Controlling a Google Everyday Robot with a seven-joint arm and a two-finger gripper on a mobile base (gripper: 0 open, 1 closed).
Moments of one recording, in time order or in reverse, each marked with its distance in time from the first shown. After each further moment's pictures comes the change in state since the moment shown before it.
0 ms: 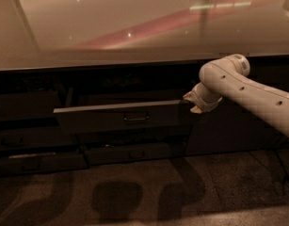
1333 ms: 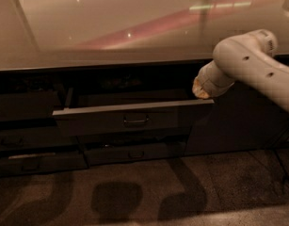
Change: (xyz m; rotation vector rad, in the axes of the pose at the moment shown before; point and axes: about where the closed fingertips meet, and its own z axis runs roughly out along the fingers) arm -0.005 -0.029 -0.103 0.138 0.029 0.011
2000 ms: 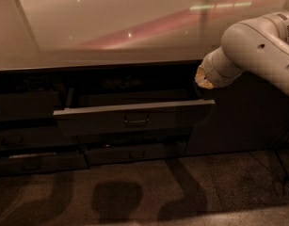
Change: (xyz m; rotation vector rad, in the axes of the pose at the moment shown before) arm 0.001 -0.019 -0.059 0.073 0.041 -0.003
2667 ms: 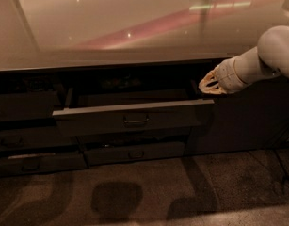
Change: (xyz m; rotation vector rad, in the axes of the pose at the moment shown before) arm 0.012 0.020 0.026 0.074 -0.310 0.078
